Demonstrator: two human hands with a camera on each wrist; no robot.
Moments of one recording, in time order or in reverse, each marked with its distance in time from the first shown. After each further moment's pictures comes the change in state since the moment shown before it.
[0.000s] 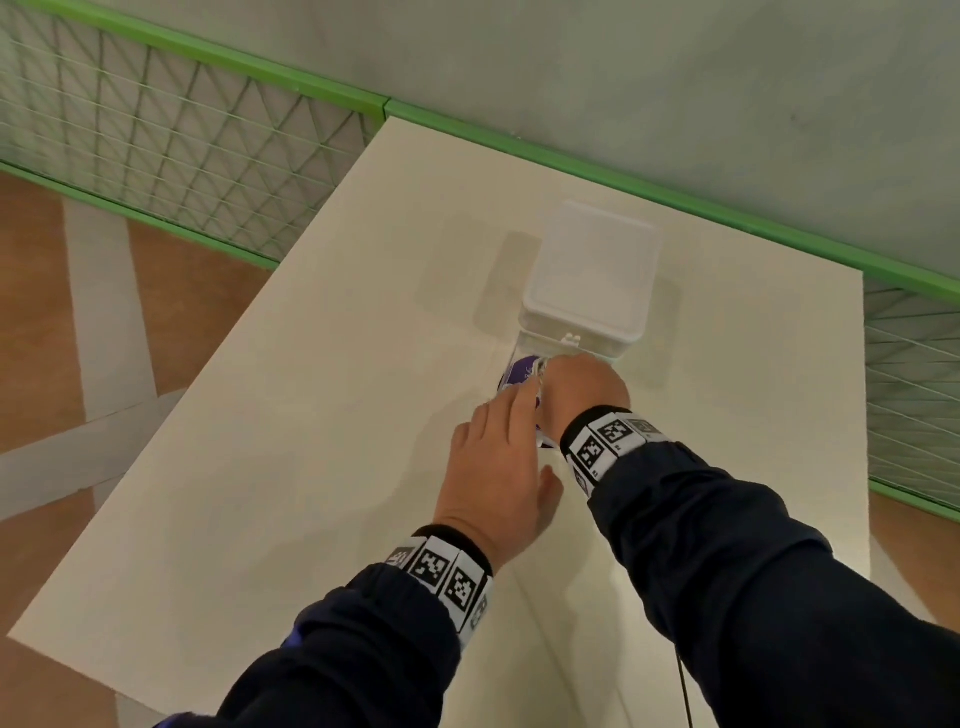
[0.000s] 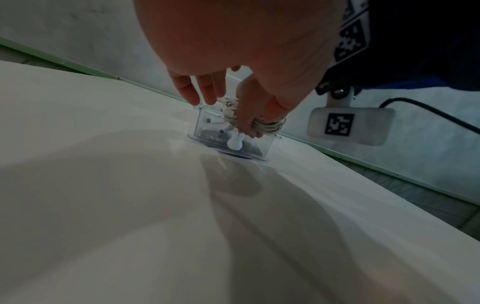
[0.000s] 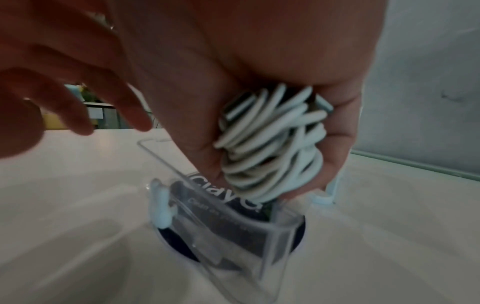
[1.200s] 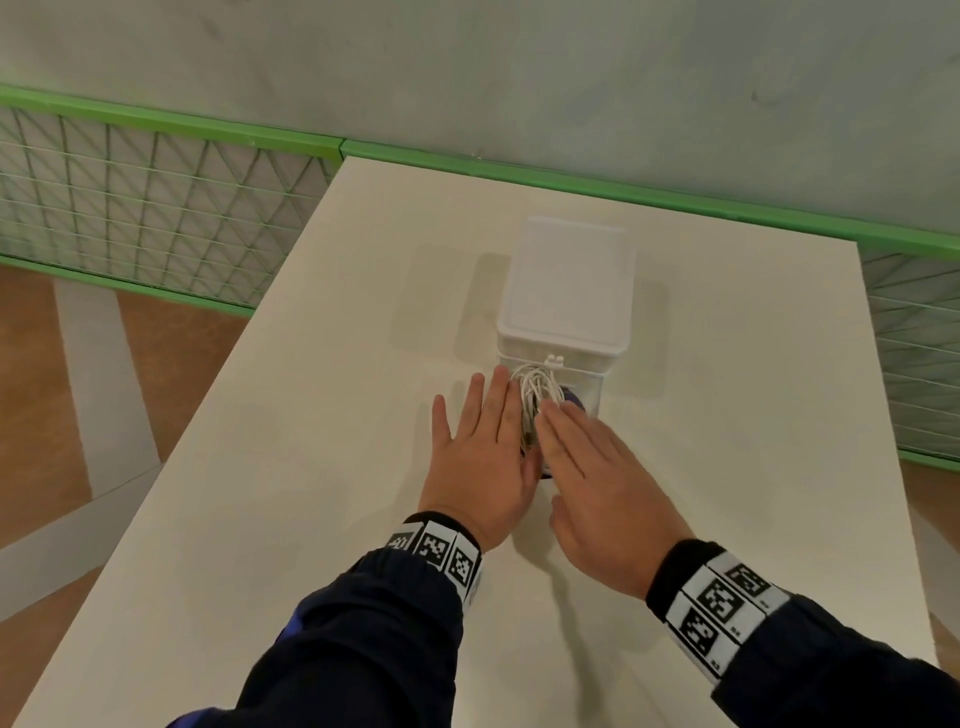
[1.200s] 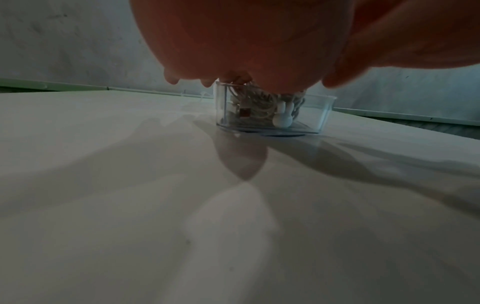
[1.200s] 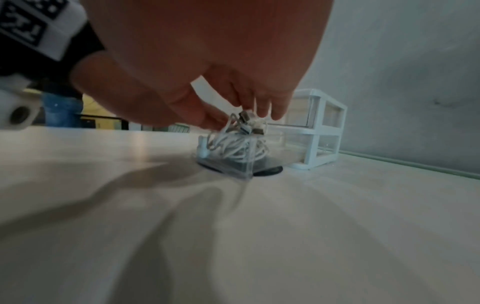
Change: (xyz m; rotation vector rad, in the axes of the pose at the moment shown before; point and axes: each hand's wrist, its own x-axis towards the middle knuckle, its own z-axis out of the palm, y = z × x) left_hand 0.051 -0.034 0.022 0.271 -0.207 0.057; right_hand -0.065 0.056 0.059 0.093 0.293 -0.462
